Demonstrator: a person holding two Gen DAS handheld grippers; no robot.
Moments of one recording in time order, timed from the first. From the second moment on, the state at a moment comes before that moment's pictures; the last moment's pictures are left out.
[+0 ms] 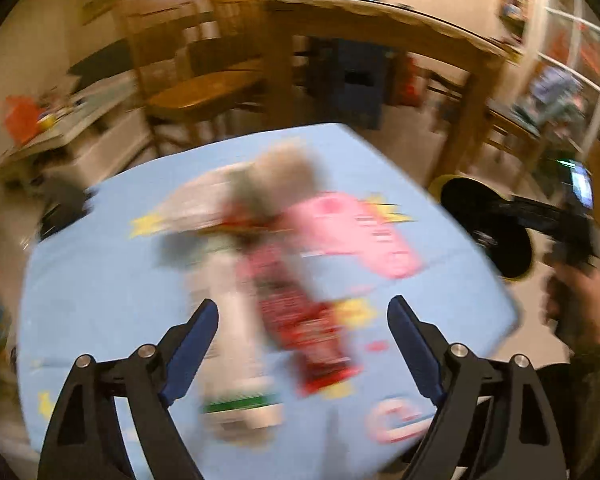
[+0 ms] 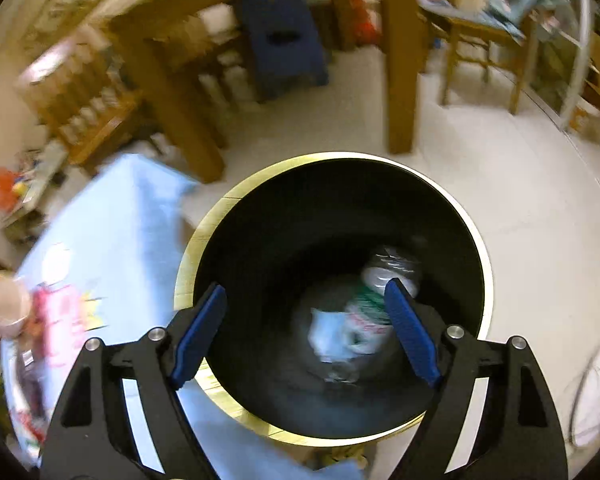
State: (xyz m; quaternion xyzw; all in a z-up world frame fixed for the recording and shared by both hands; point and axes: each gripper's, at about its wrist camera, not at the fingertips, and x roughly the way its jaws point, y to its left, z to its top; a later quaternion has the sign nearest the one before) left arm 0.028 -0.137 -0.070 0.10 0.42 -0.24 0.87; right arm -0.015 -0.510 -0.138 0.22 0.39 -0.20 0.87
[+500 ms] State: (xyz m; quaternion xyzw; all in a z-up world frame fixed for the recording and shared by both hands) left arm 0.059 -0.009 -0.097 0.01 0.44 -0.17 0.88; right arm 0.006 -0.223 -0.121 0.05 0.44 0.08 0.89
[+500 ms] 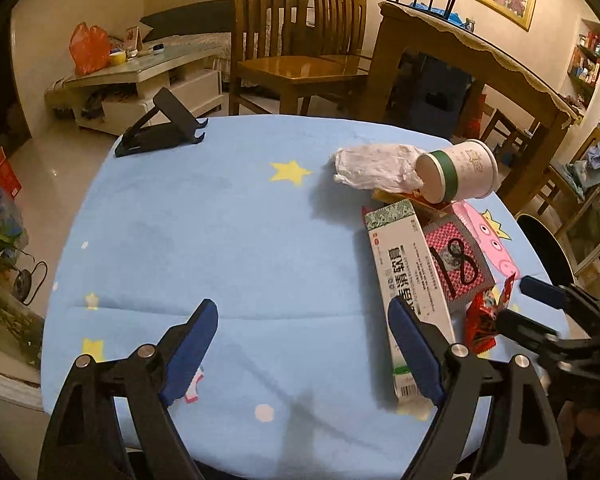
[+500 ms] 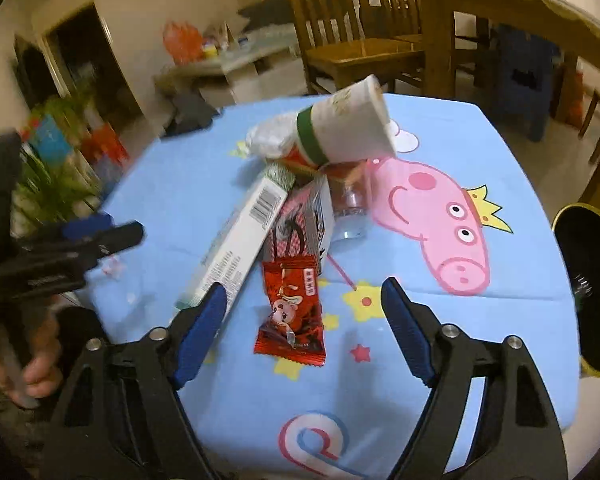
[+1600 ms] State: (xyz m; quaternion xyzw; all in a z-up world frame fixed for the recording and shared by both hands) left arm 0.083 -0.092 -0.132 0.00 0.52 -0.25 0.82; right arm -0.036 -0.308 -0.117 0.13 0.40 0.04 0.91
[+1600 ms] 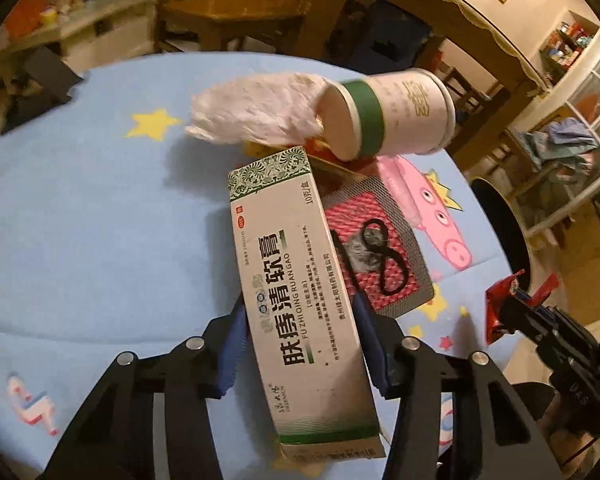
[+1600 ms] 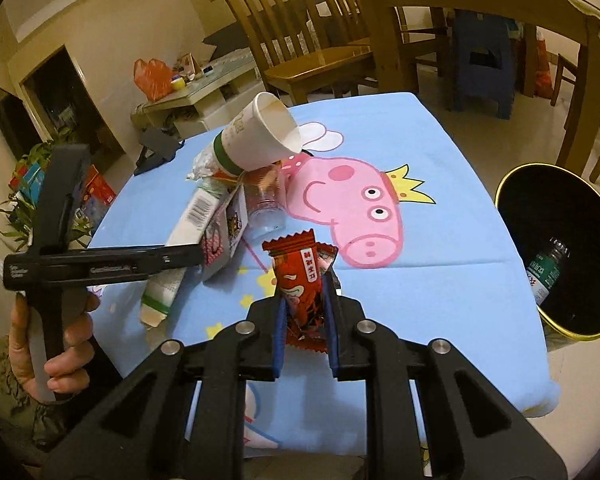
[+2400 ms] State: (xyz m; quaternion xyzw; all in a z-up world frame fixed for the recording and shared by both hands) left arm 0.016 -0.180 -0.061 0.17 0.37 -0.20 0.89; right arm -0.057 -0.400 -0.085 0.18 0.34 -0.04 0.92
